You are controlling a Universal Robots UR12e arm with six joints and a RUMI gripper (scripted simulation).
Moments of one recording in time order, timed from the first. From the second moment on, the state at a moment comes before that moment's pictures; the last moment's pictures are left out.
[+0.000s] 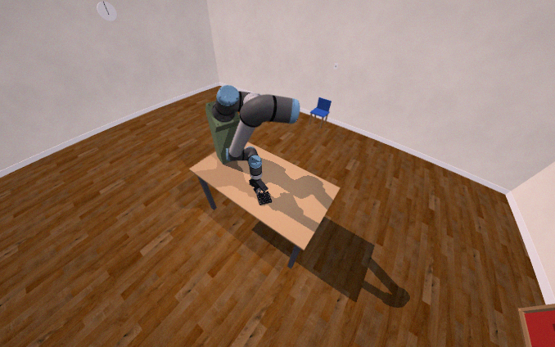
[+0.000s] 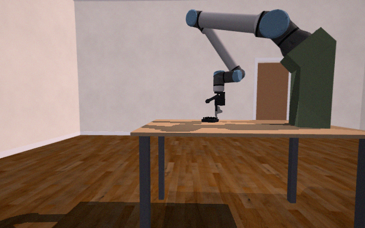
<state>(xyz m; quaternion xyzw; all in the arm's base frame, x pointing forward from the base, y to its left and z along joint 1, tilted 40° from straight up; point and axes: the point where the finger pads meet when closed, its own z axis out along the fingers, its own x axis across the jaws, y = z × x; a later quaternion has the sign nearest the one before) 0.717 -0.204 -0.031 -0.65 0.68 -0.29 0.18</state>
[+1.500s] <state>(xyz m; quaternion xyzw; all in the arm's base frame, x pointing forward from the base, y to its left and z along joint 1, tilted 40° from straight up) 0.717 -0.205 -0.031 -0.61 0.72 -0.28 0.19</state>
